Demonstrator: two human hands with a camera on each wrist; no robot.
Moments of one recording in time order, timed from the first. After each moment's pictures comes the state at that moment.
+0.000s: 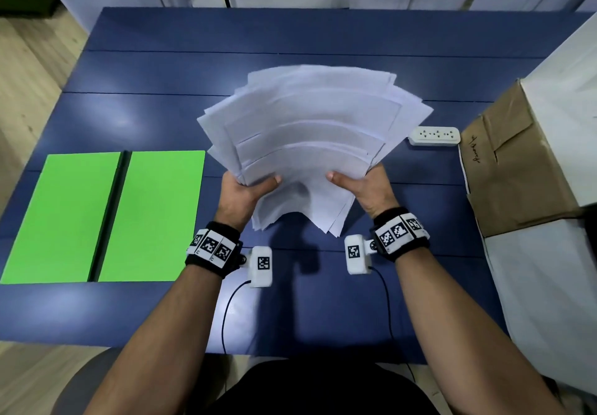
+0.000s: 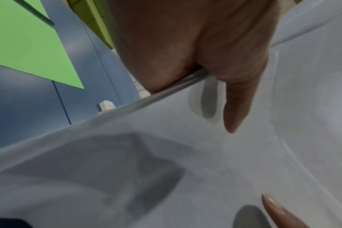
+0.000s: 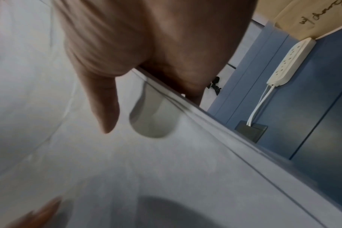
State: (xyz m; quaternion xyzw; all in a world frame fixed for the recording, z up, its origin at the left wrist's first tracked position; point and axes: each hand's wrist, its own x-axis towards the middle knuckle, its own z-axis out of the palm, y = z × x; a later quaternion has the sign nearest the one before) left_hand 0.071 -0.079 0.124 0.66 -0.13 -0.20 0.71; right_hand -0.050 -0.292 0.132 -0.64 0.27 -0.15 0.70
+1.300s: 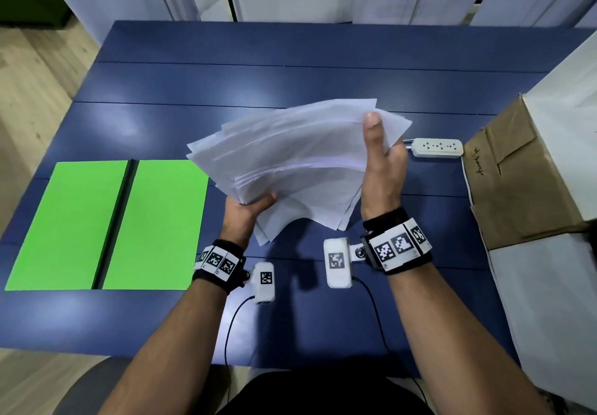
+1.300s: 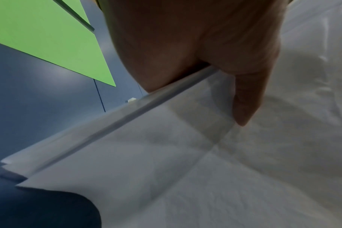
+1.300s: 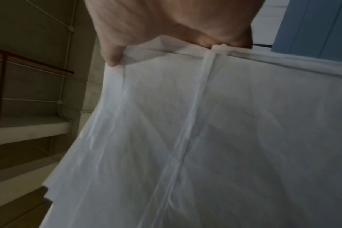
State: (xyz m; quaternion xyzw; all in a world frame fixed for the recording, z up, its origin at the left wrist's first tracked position) left_hand 0.075 -0.069 0.088 0.64 -0.05 -0.22 0.74; right_hand -0.027 -0.257 0.222 -0.56 0.31 -0.37 0.68
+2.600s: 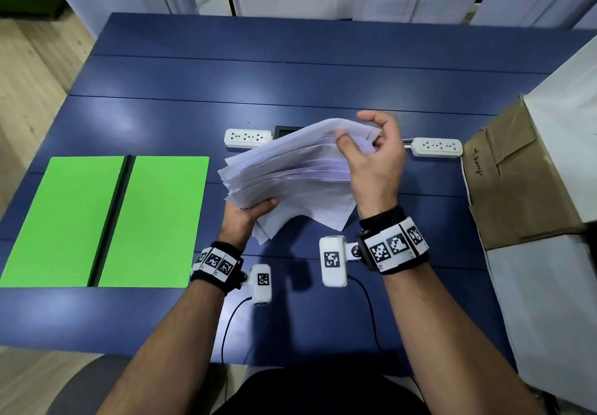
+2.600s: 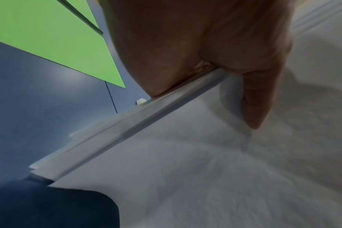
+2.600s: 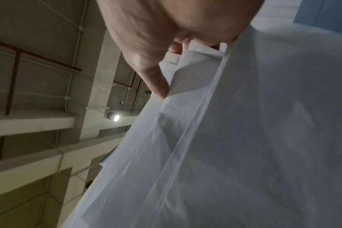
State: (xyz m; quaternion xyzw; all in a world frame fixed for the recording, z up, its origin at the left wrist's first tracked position) left_hand 0.069 -0.064 0.091 0.65 -0.09 -0.24 0.72; right_hand -0.015 -0.259 0.206 -0.67 0.33 -0.38 0.54
